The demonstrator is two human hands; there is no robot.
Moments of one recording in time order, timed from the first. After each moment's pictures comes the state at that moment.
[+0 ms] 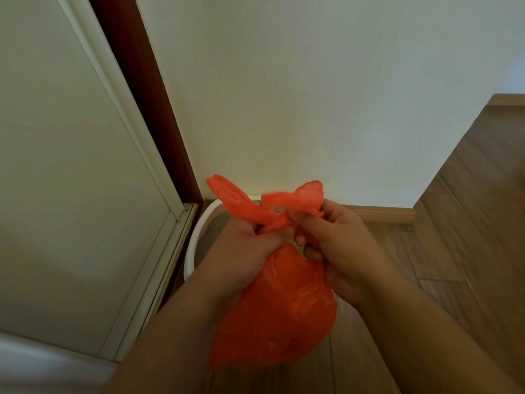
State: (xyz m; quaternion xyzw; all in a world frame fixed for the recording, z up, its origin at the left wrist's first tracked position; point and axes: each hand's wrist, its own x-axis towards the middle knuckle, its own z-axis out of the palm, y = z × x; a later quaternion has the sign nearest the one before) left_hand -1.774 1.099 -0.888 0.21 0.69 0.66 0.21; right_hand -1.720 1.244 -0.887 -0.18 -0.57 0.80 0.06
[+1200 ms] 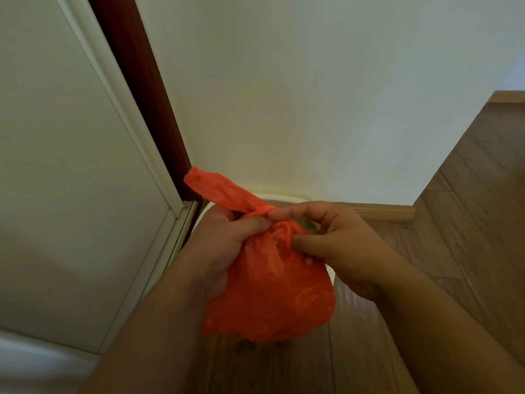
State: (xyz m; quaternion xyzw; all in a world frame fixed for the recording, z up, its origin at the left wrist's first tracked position) left_hand -1.790 1.086 -0.884 0.09 0.65 0.71 0.24; right_hand -1.710 1.255 -0.877 -0.05 -0.69 0.72 -0.01
